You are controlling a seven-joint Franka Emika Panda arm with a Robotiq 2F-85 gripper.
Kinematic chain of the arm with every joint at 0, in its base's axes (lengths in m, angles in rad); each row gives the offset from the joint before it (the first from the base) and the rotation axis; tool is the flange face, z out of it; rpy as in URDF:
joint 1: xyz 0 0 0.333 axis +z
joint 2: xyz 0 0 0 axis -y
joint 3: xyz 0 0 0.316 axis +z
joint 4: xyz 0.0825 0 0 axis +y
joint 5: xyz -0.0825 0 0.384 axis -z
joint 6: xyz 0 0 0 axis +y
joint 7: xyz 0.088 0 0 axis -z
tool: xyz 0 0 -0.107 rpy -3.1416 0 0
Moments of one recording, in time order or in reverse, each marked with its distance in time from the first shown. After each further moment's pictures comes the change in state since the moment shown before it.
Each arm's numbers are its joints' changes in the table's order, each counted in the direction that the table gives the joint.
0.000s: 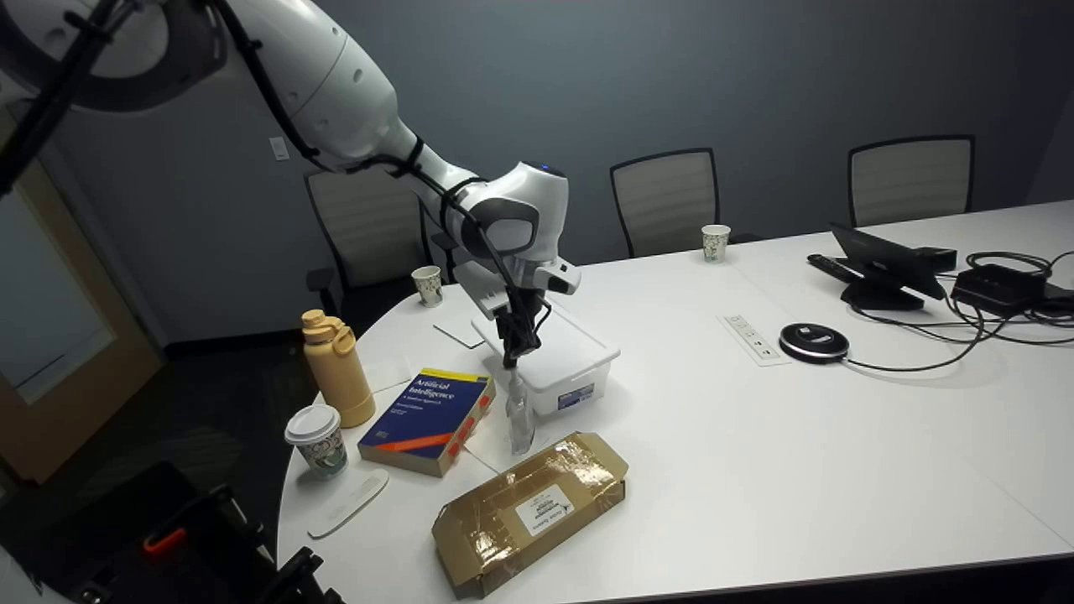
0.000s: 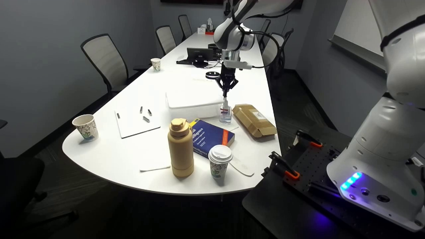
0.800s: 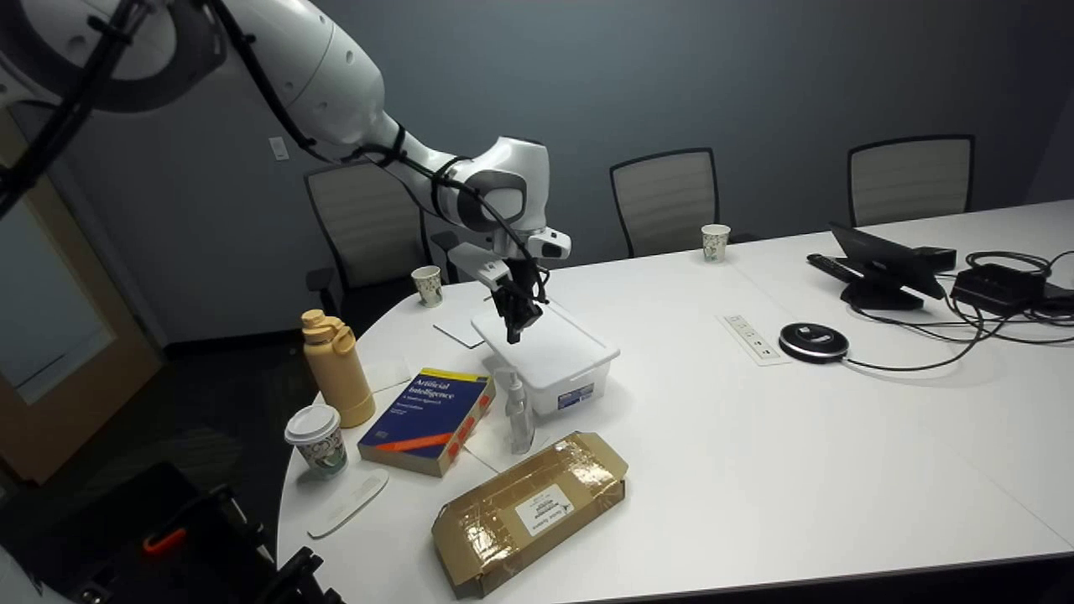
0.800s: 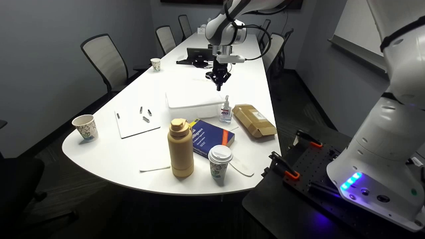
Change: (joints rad) arm 0.062 -0.004 -0.001 -0.082 0.116 0.008 0.018
